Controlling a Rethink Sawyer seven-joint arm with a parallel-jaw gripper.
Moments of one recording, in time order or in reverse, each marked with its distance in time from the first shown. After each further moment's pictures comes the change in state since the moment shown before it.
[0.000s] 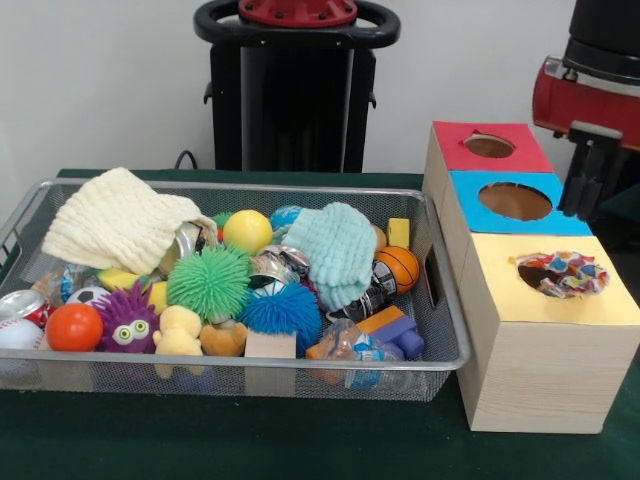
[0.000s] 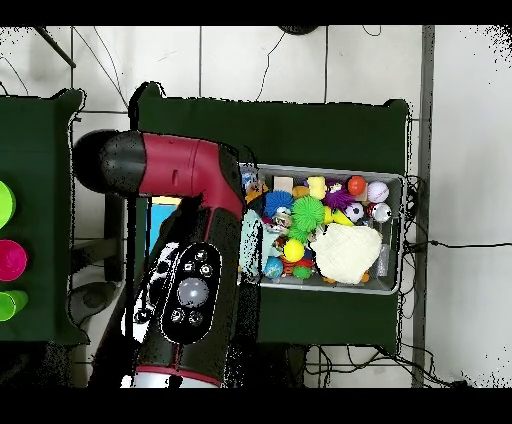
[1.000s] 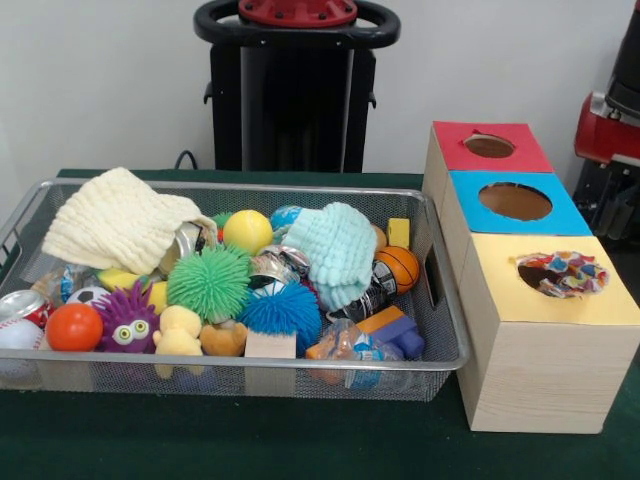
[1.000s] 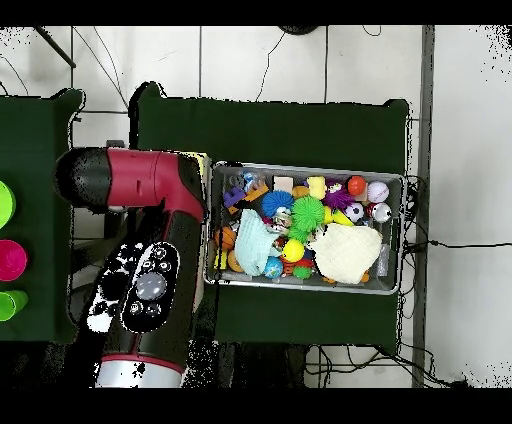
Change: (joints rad) arm 0.080 0.064 0.000 0.000 0.000 0.000 0.000
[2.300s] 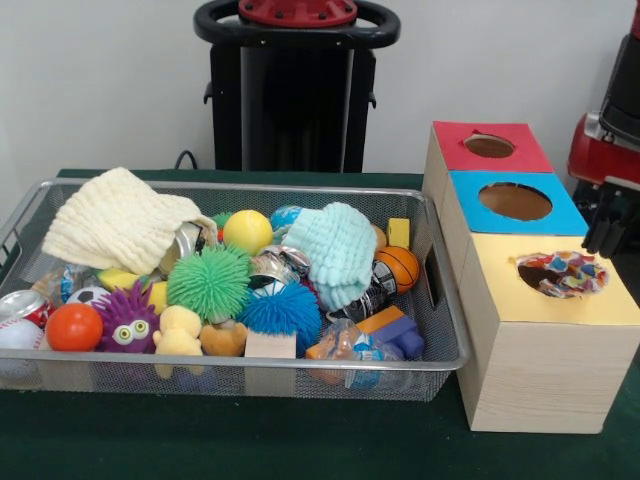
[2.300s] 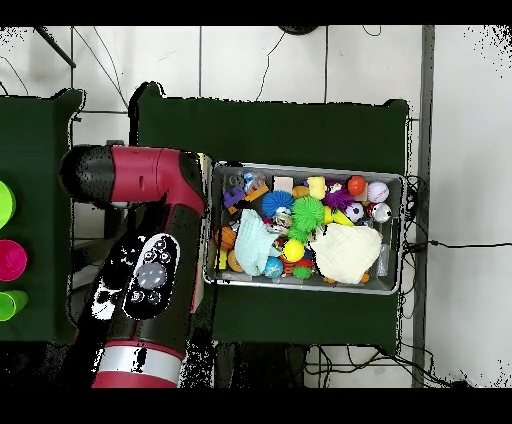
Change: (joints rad) arm 0.000 0.048 -0.016 -0.041 0.001 0.000 0.002
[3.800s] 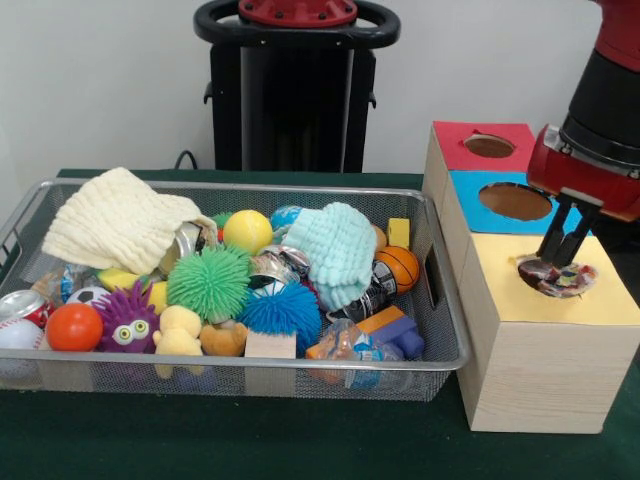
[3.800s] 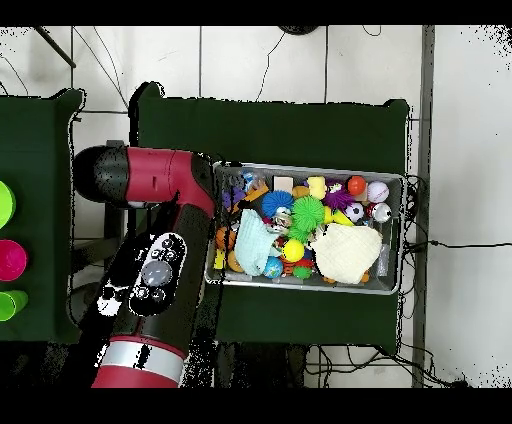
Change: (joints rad) arm 0.001 0.041 -0.067 -0.002 0.000 -0.001 0.000
